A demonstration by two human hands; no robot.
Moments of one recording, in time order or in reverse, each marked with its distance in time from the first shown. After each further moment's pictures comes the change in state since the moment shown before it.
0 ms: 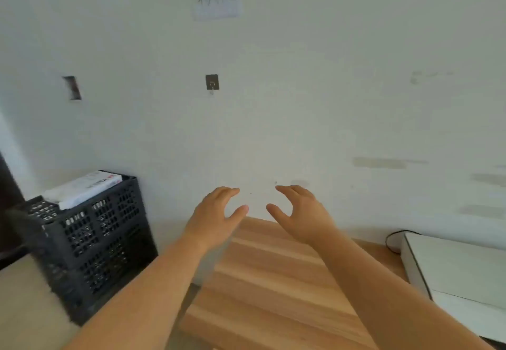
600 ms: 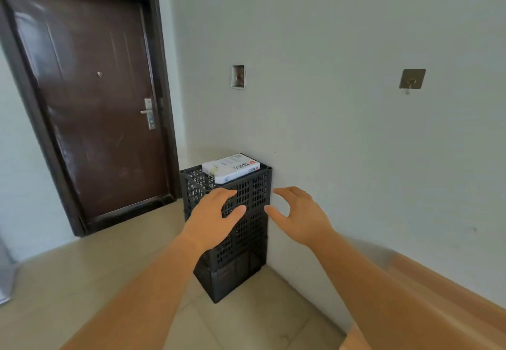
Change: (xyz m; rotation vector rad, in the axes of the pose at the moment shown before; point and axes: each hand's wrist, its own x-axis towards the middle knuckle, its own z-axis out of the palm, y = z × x) left_hand -0.092 -0.353 -0.231 0.137 0.232 -0.384; right_hand 0.125 -0.336 0.280 0.168 -0.278 -0.385
